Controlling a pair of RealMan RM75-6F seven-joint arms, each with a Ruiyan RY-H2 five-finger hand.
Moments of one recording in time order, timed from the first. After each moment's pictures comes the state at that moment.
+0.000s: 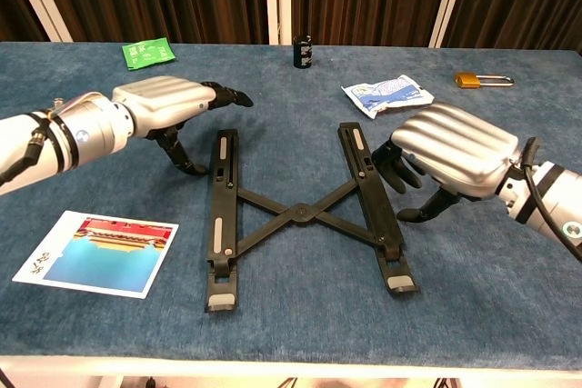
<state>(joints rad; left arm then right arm) -0.82 -1.77 -0.15 -1.06 1.33 0.80 0.16 0.59 -1.81 -0.01 -0.97 -1.75 1.22 -0.11</state>
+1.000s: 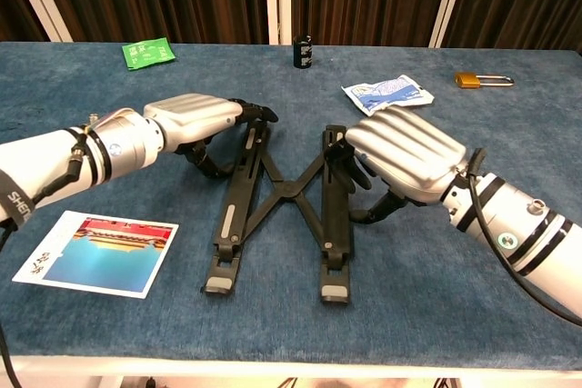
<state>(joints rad) -0.87 -1.85 -0.13 -0.99 1.35 0.78 0.06 0.63 -2.01 0.01 -0.78 -1.74 1.31 0.00</state>
